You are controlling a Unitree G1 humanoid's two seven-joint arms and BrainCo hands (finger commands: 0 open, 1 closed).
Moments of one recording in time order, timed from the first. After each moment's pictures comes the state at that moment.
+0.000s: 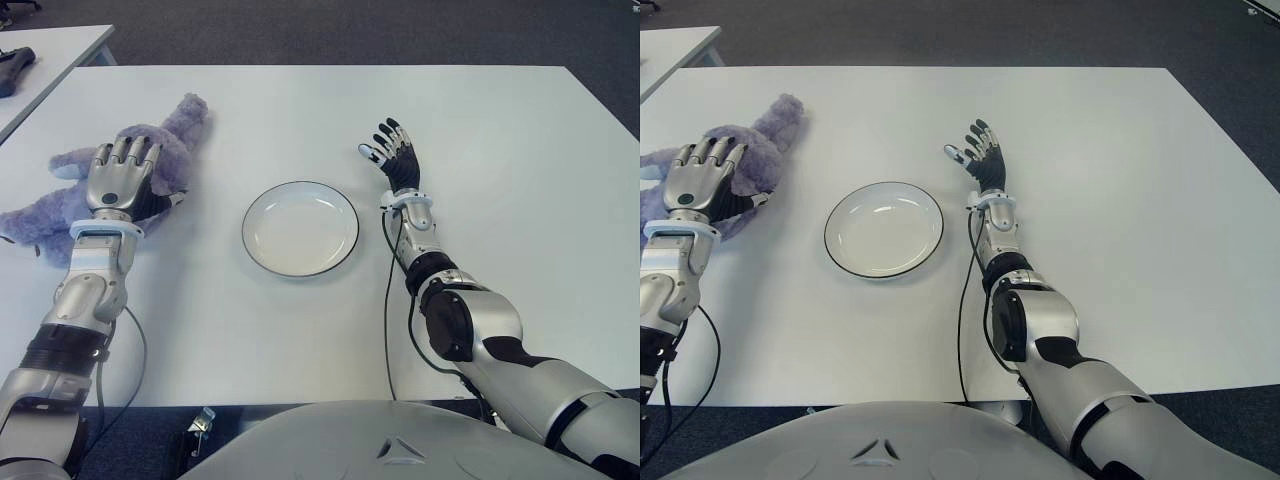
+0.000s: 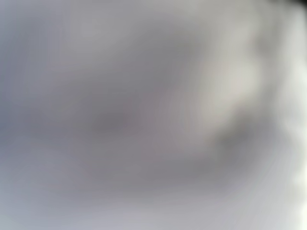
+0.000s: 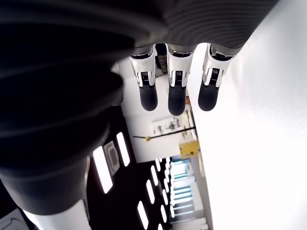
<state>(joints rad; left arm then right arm) -0.11 0.79 -0.12 0.17 1.04 0.20 0.10 -0.76 0.07 -0.30 1.23 0.07 -0.55 0.05</state>
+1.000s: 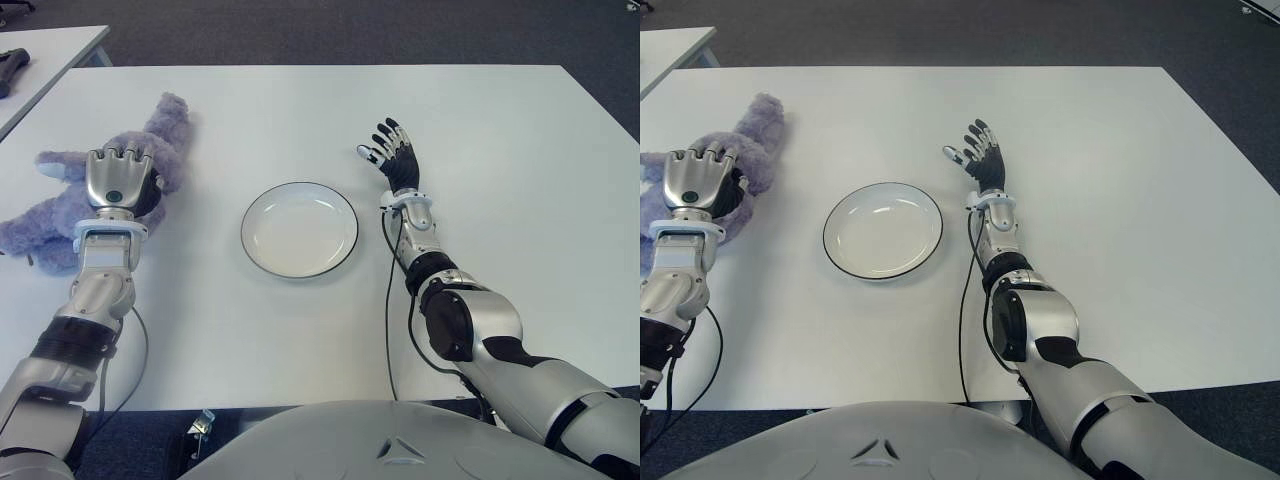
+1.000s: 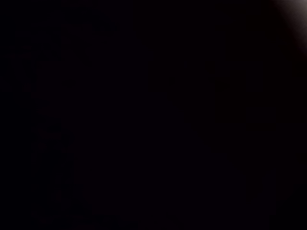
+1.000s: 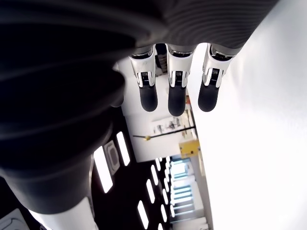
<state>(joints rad) -0.15 0.80 -0.21 0.24 1.15 0.33 0.23 -0.76 0.07 -0.30 1.23 0.07 -0.55 0.05</state>
